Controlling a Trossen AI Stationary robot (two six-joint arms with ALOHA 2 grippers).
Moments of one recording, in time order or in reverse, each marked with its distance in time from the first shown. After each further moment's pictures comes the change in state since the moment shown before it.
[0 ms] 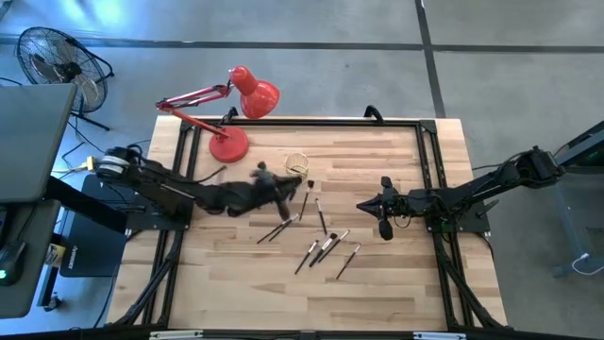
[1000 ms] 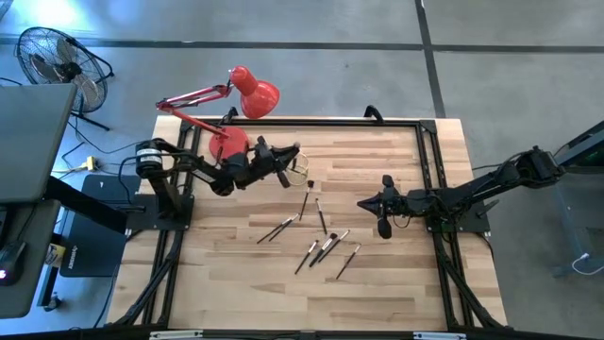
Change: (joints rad) left arm 0.389 0.283 -0.095 0.552 0.350 0.098; right arm 0.000 0.000 0.000 -0.025 0.051 -0.035
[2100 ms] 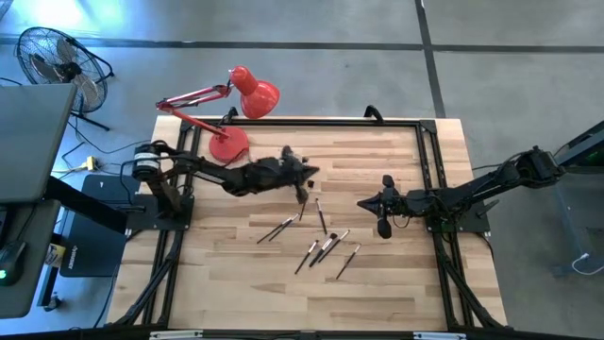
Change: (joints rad) left arm -0.129 -0.019 0.298 -0.676 0.031 0.052; right arm 0.000 0.000 0.000 -0.015 0.007 -0.002
